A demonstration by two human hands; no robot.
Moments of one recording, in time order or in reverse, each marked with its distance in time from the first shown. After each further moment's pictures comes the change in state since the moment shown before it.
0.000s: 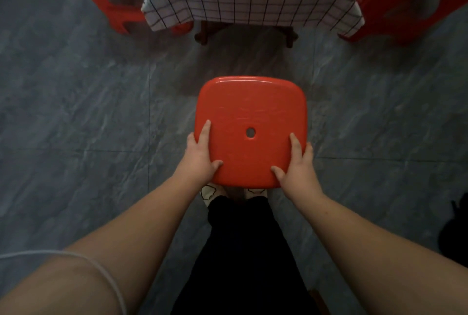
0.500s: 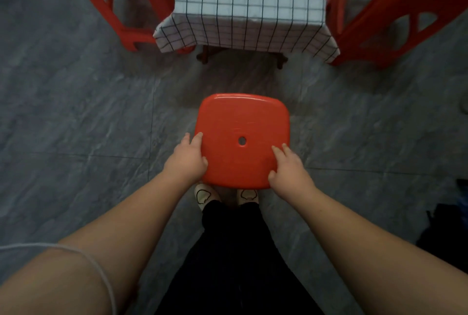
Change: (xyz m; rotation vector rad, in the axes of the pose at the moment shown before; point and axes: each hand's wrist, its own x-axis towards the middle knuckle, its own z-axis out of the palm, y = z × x) left_hand -0.037 0.035 -0.053 0.269 -0.019 -0.052; right_hand -0.033 -0.043 -0.065 -0.268 -0.157 -0.080
